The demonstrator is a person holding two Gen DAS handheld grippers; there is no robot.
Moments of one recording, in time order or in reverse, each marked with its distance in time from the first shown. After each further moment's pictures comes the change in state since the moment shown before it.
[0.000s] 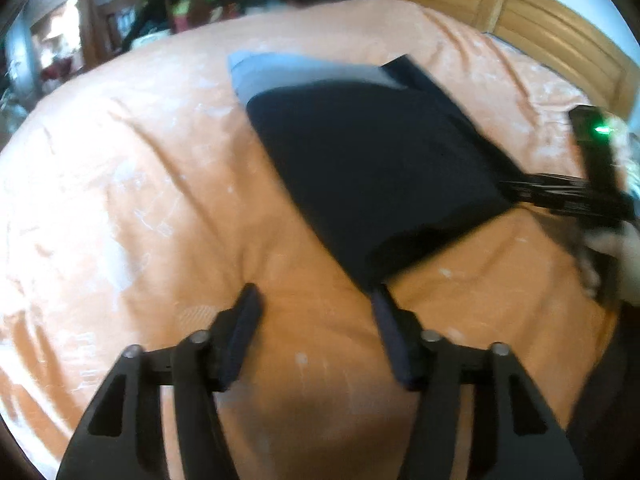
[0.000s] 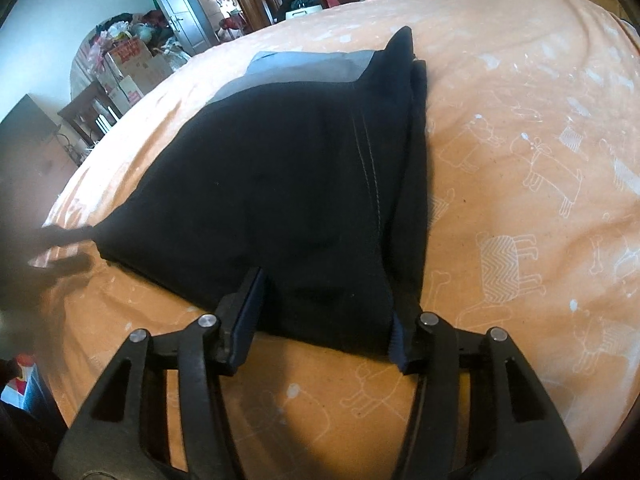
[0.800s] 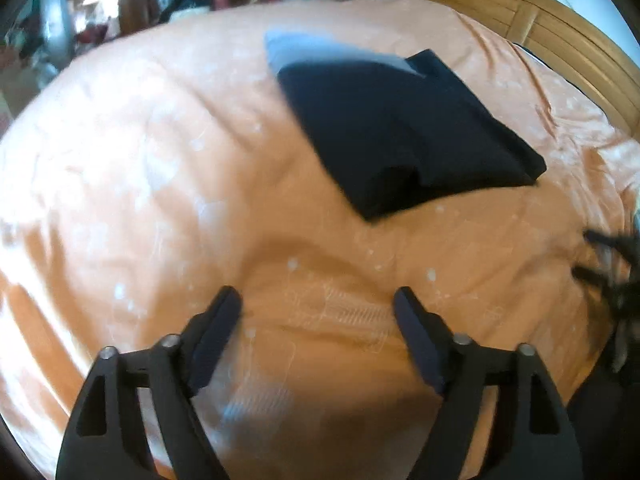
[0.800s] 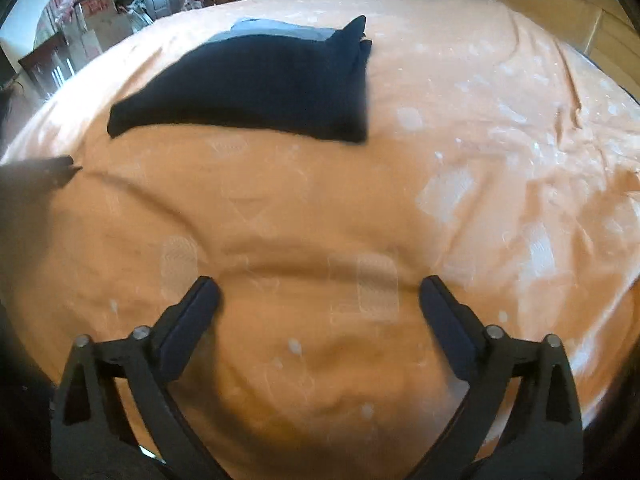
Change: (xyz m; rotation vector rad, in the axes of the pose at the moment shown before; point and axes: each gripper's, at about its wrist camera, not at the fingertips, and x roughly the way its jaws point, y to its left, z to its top) left arm 0.003 0.004 -0.050 -0.201 0.099 0.093; right arm -0.077 0.041 -0.098 -0.079 0.070 -0.320
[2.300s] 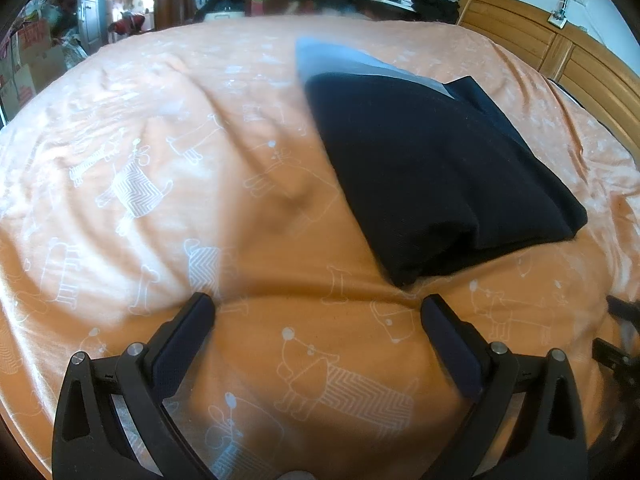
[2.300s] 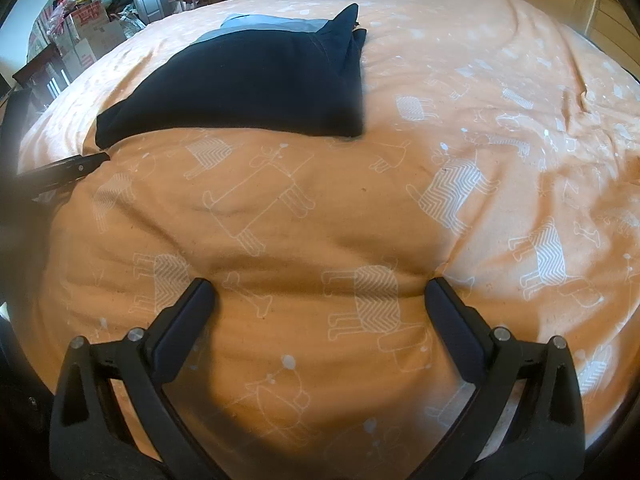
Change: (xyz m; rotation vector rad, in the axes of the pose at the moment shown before) left arm 0.040 -0.001 0.018 -0.107 -0.085 0.053; right arm 0.014 -0.008 0.007 0.046 0.017 0.033
